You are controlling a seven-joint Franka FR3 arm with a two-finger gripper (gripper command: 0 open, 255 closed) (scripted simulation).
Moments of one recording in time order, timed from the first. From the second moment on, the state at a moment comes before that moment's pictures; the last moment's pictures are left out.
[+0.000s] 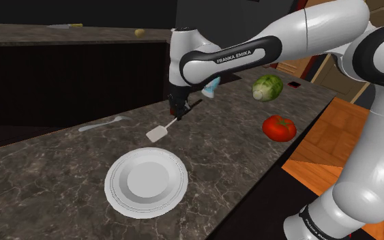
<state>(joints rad) -0.18 0.33 0.56 -1.81 -0.27 2.05 2.00</state>
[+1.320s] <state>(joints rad) -0.19 0.25 0.58 -1.63 -0.21 1.81 1.95</state>
